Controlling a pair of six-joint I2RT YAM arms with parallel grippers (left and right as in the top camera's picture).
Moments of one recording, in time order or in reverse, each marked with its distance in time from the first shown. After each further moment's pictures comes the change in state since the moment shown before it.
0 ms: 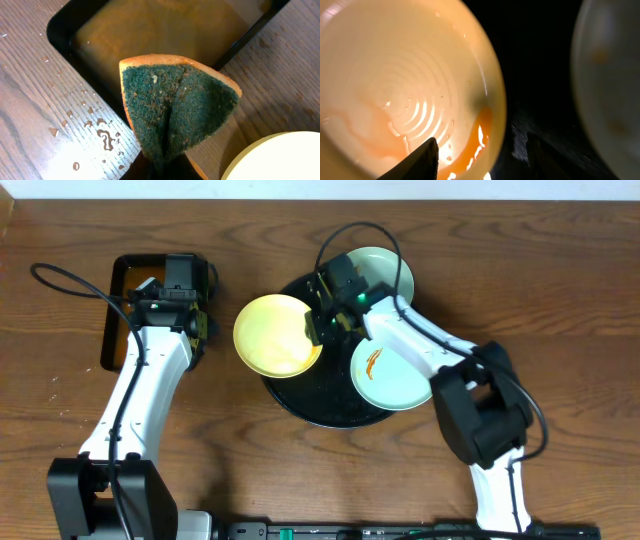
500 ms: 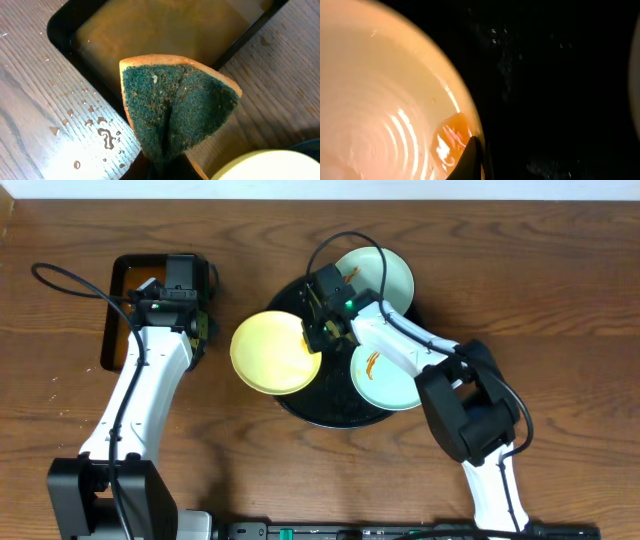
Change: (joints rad) left arm 0.000 0.000 0.000 -0.003 0.000 0.000; right arm 0.034 0.037 0.031 -0.040 0.065 0.003
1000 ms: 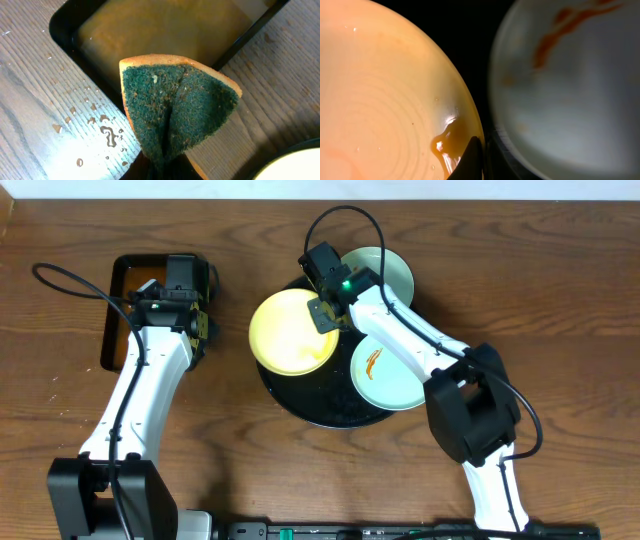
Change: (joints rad) left arm 0.000 0.000 0.000 -0.013 0.000 0.000; right arm 0.000 -0.012 0.175 -0.183 0.329 -0.094
